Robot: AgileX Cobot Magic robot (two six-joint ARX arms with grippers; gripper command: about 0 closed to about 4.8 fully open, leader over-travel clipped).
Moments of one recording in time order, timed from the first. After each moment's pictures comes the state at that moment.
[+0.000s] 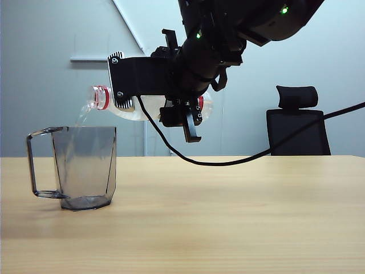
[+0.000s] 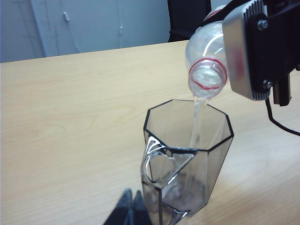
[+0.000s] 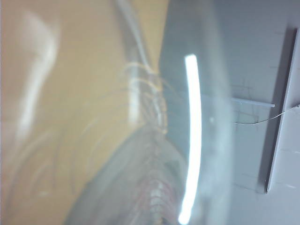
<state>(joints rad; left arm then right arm) -0.48 0.00 0.01 -0.09 -0.07 0.03 0.77 1.78 1.02 0.50 0.34 -1.56</state>
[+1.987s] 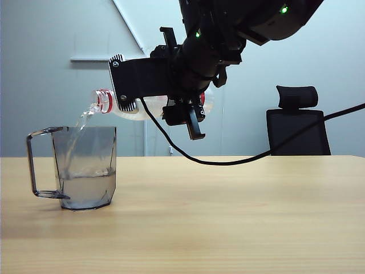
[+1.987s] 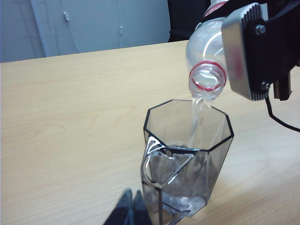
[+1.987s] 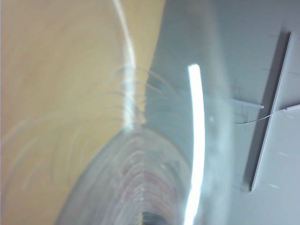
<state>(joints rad) -0.48 0.00 0.01 -0.09 -0.07 0.03 0.76 1.78 1.02 0.51 0.36 -1.63</state>
